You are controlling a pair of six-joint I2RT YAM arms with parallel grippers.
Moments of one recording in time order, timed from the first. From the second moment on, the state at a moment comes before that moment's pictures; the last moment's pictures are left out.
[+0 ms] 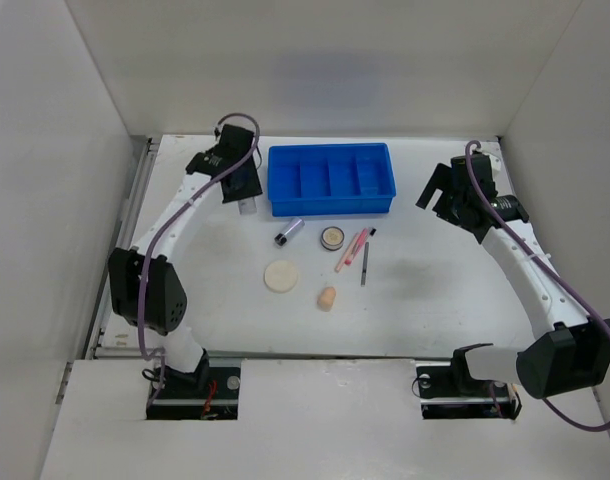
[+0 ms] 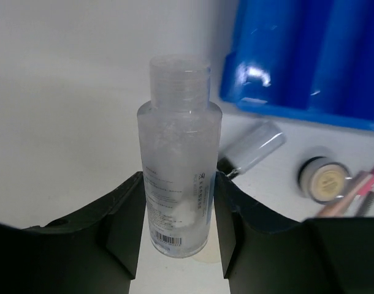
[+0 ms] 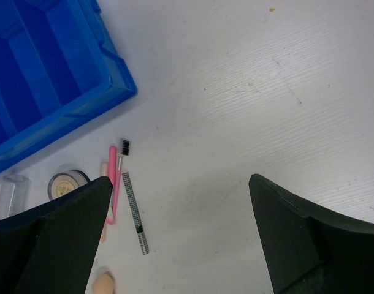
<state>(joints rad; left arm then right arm) -0.33 1.64 1.48 -0.80 -0.25 -0.50 0.19 1.27 1.21 -0.70 0.28 0.58</state>
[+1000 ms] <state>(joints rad) -0.40 2.25 2.27 -0.94 -0.03 -0.33 0.19 1.22 1.22 -0.79 0.28 0.58</state>
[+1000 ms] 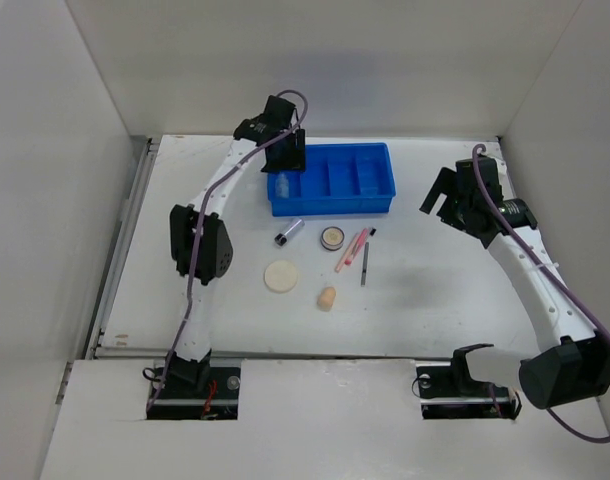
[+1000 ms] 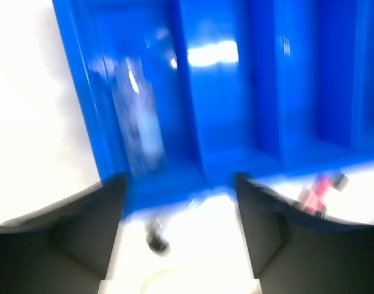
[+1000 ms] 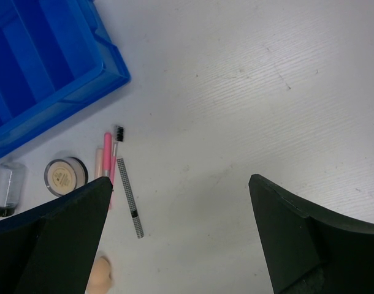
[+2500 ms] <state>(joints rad) -0.59 1.95 1.57 -0.78 -0.09 -0.14 0.19 1.19 1.18 -0.79 0.26 0.59</state>
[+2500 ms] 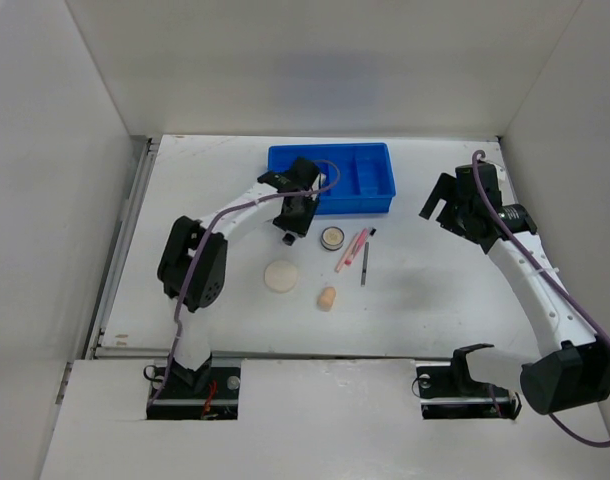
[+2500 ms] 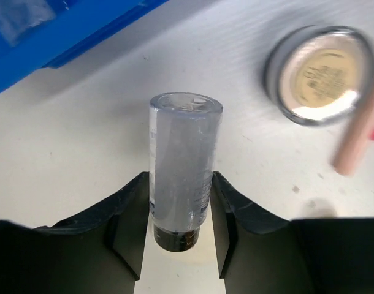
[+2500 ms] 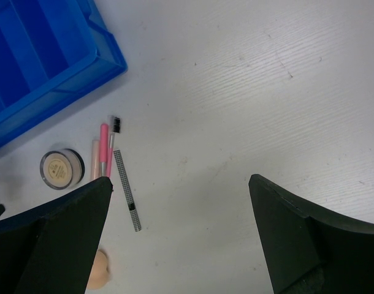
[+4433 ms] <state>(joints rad) -0.86 1.68 1.12 -0.76 -0.31 -0.53 0.19 1.19 1.18 -0.80 0.27 0.59</state>
